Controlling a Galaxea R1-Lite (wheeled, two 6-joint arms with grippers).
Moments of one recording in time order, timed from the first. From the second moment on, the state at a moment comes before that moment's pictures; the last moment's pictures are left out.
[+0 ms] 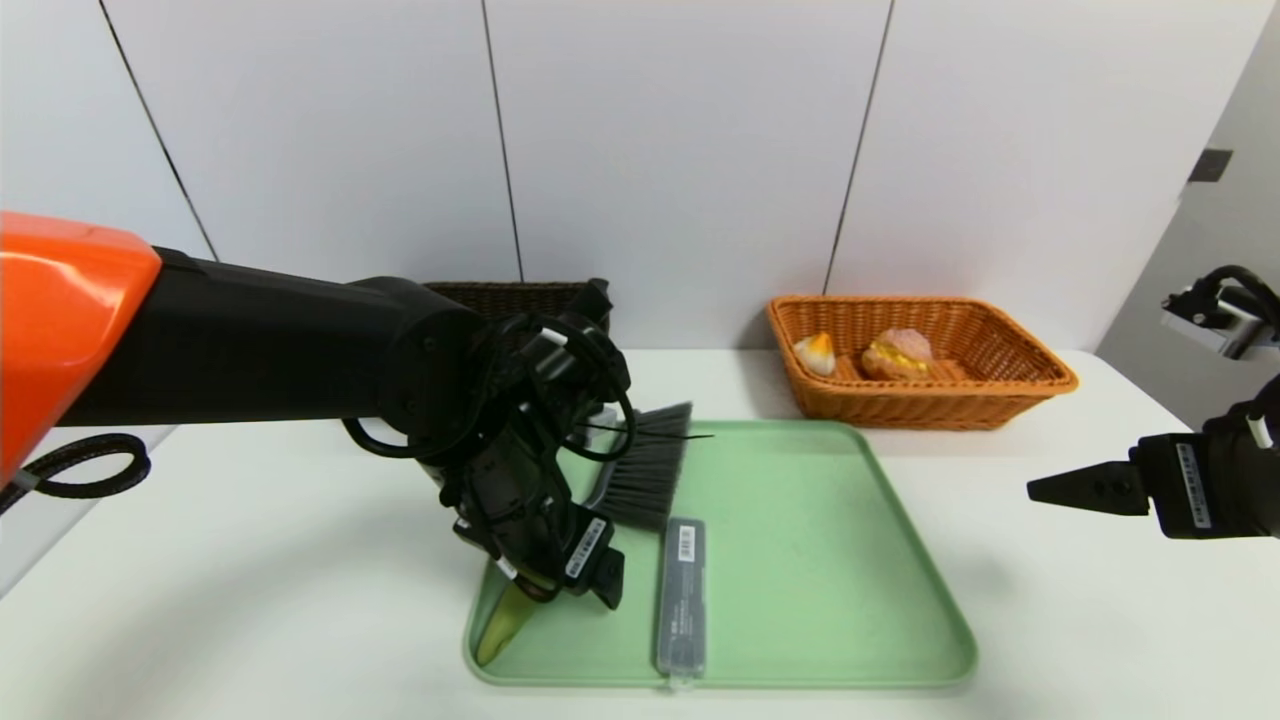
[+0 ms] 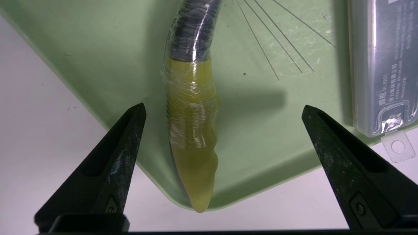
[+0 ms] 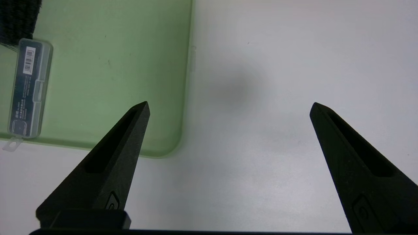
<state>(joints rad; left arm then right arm) -0.69 1.97 -1.48 0.72 -0.01 -0.22 0.18 1.30 -1.01 0.53 0.01 0.13</state>
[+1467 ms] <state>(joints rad) -0.67 2.00 -1.54 0.79 -0.01 -0.14 0.18 1.29 -0.98 0.53 0.01 0.13</state>
